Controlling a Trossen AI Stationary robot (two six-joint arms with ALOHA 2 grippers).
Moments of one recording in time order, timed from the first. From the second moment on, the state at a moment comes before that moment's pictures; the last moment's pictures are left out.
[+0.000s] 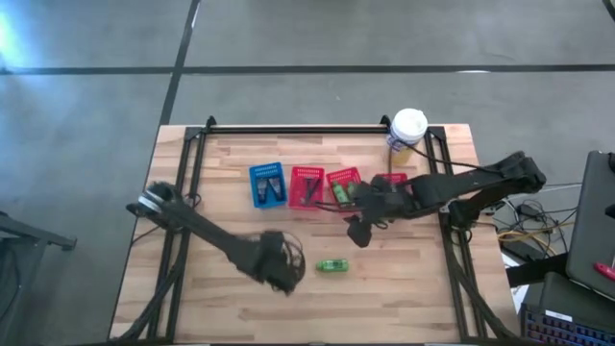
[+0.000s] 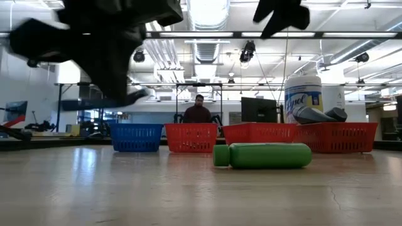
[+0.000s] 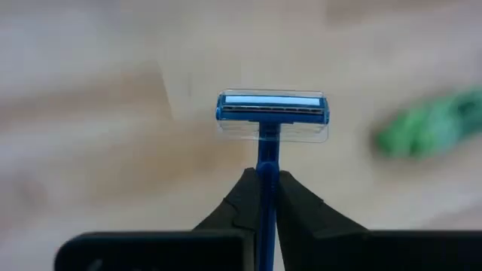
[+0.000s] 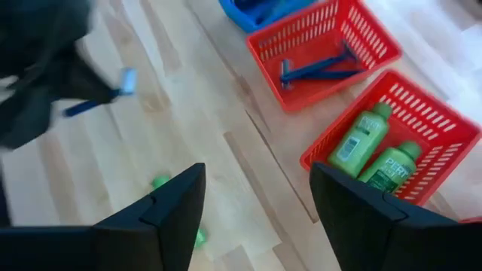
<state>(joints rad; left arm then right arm) -0.48 1.84 1.43 -0.97 -0.32 -1.81 0.23 1.42 1.31 -0.84 0.31 0.71</state>
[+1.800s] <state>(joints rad) 0.17 1.59 1.17 -0.32 0.04 -0.62 0.25 1.28 1.30 -1.01 0.41 0.89</state>
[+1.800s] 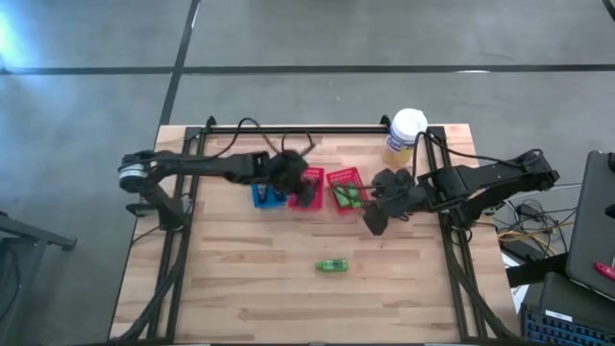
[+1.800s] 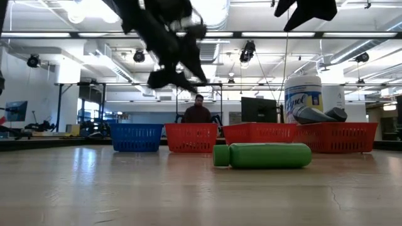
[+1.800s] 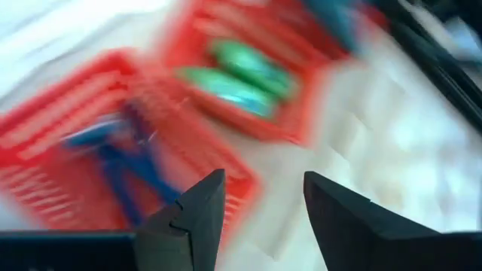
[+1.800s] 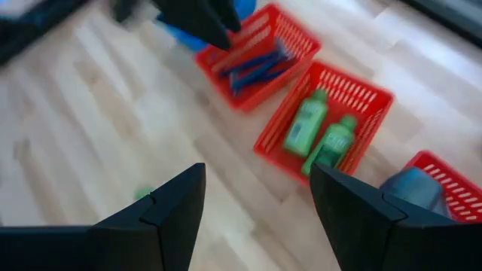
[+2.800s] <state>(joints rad) -0.35 1.64 1.16 -0.23 -0.23 -0.29 0.42 1.29 1.14 -0.99 0.16 0.49</state>
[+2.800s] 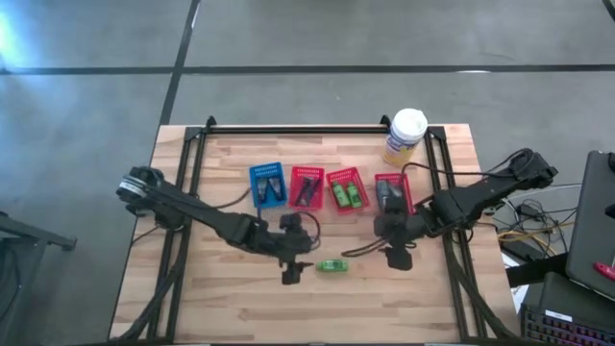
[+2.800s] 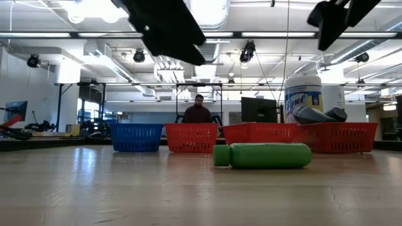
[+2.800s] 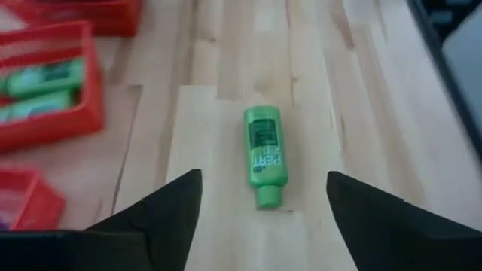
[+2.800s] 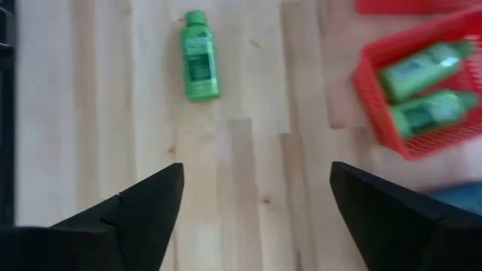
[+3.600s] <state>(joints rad) -0.36 2.04 1.32 -0.06 -0.21 -0.27 0.55 1.29 1.16 -1.18 0.19 0.70</state>
